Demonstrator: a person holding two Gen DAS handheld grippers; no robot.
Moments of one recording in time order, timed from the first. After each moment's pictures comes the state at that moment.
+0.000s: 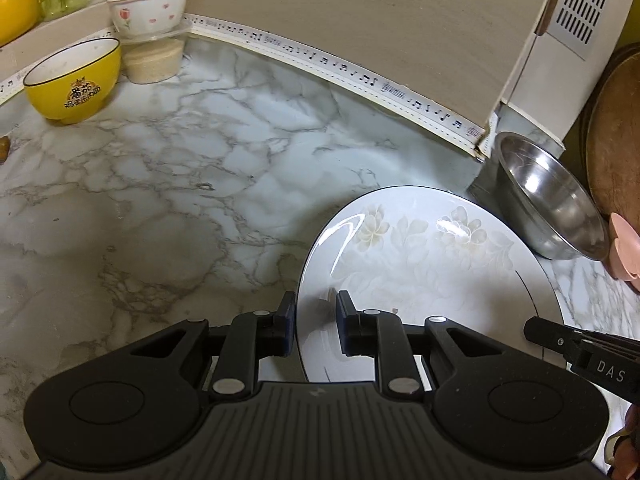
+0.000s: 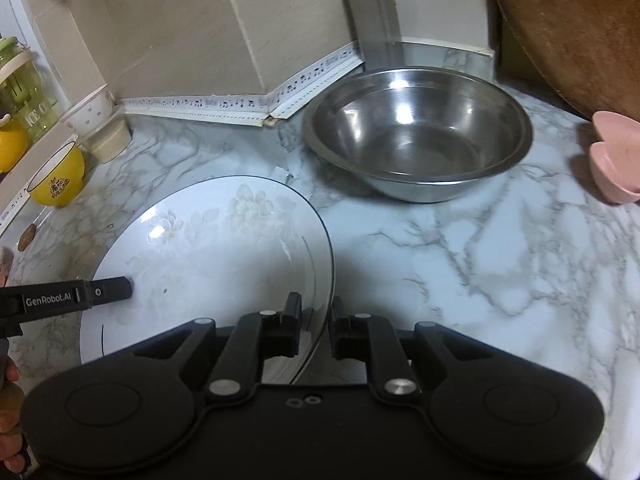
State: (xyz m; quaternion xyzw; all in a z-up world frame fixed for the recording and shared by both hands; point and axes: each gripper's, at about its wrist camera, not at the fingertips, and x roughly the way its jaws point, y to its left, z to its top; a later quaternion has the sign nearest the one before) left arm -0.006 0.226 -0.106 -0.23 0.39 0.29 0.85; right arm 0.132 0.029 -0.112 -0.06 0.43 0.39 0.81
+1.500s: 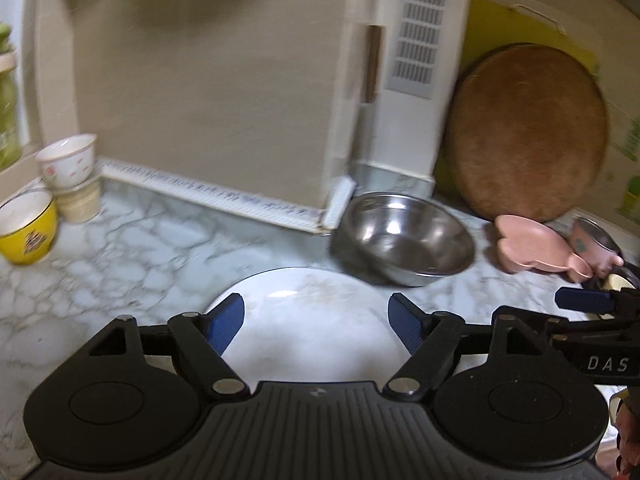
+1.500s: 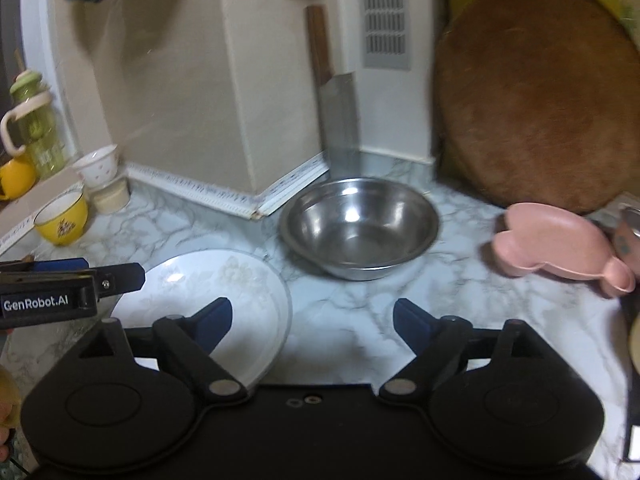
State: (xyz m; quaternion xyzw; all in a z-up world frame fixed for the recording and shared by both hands) left arm -0.013 0.135 -0.028 -0.11 0.29 0.18 0.93; right arm 0.085 -0.045 -0.033 -0.06 0.31 0.34 0.89
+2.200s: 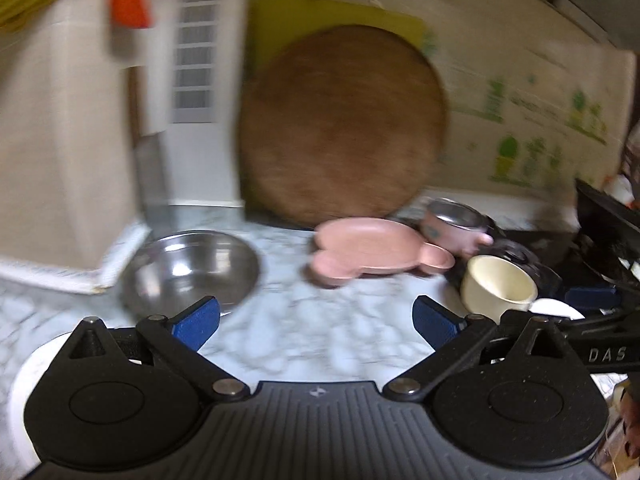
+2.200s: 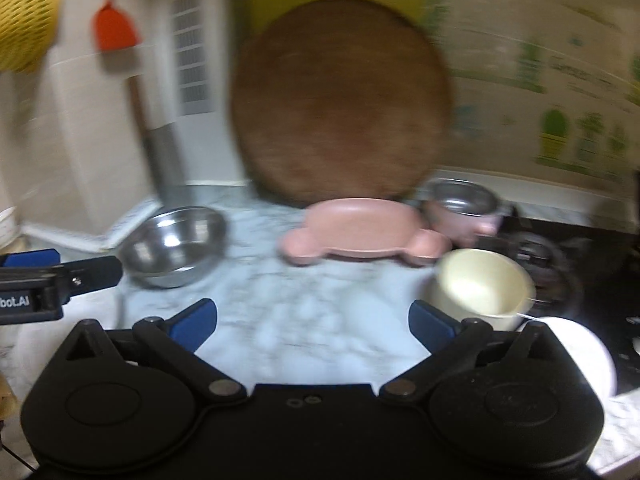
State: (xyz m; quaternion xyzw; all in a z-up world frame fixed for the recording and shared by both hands) left arm 0.066 -0.032 -0.012 -0.04 0.26 0.01 0.96; right arm 0.096 -0.232 -0.016 -0.01 0.29 0.17 0.94
